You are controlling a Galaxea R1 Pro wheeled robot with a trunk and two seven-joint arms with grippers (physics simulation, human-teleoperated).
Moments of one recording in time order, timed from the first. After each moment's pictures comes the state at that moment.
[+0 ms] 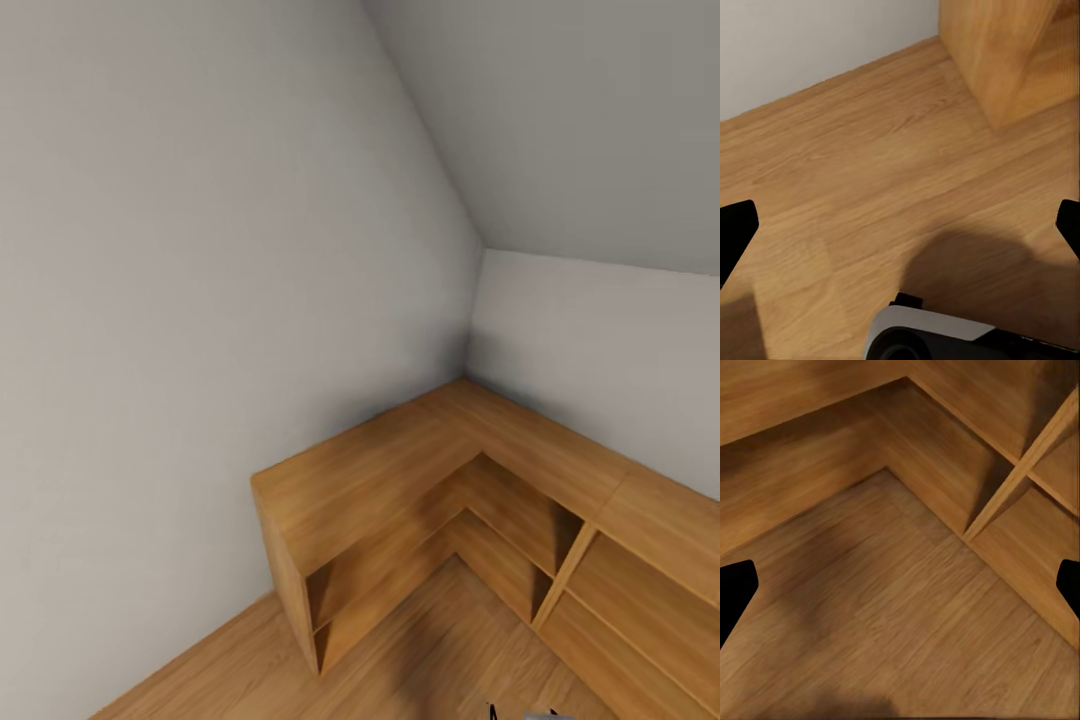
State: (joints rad) left arm -0.01 -0.02 -0.55 -0.30 0.55 -0.62 0.37; right arm -0.34 -0.01 0.34 0.02 -0.24 -0.73 -0.27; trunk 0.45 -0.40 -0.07
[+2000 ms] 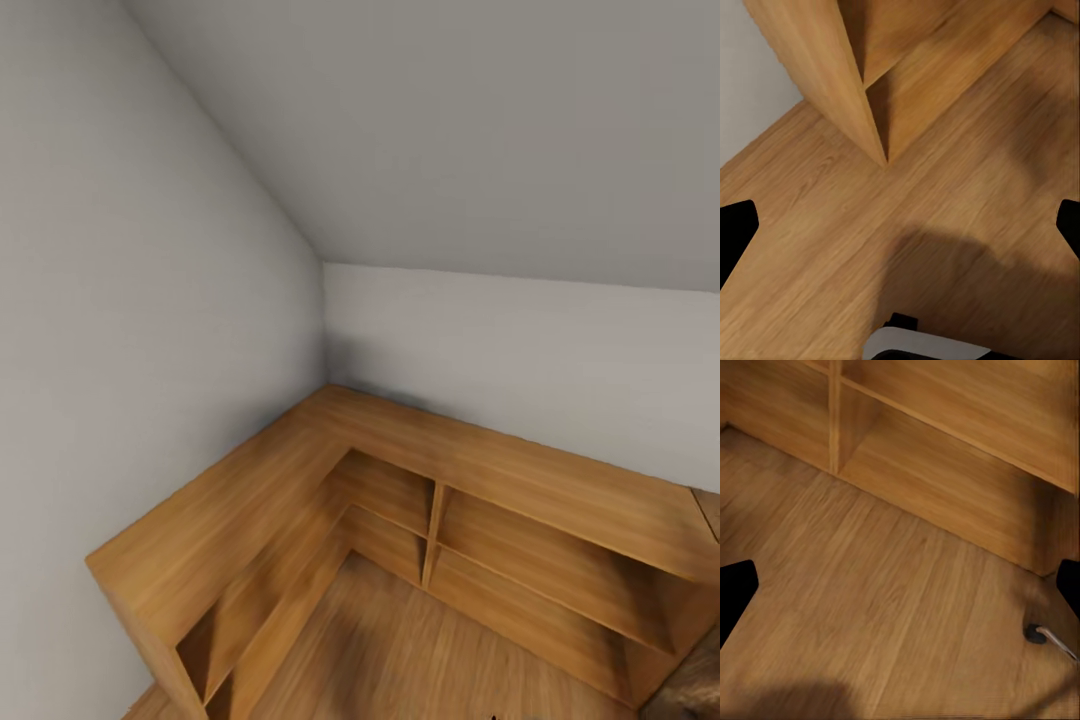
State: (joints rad) left arm -0.01 -0.02 -0.55 -0.30 0.55 -0.62 0.37; right arm -0.34 -0.01 0.34 0.01 -0.23 -0.63 -0.27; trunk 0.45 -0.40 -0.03
